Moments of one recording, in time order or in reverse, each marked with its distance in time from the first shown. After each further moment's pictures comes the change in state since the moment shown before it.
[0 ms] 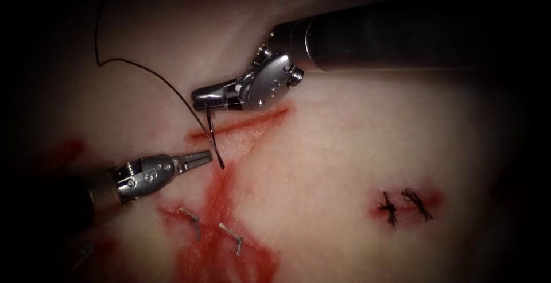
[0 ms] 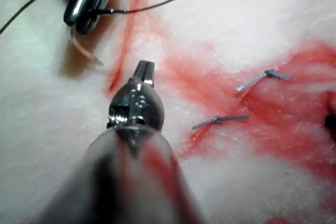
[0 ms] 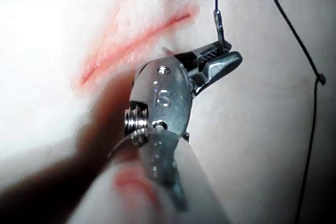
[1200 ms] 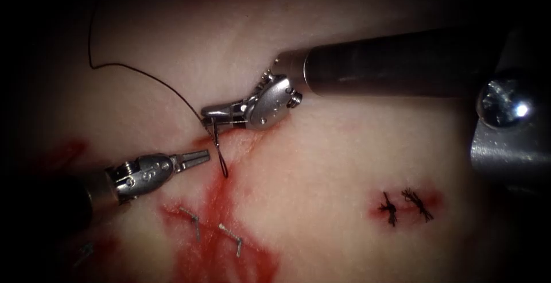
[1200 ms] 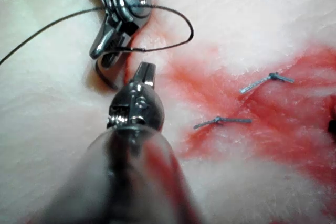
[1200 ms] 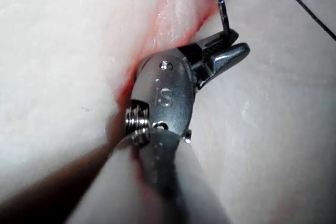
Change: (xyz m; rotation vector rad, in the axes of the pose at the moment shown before) right arm -0.006 -0.012 -0.003 0.163 -0.102 0.013; left arm 0.000 0.000 0.000 -0.001 -0.009 -0.029
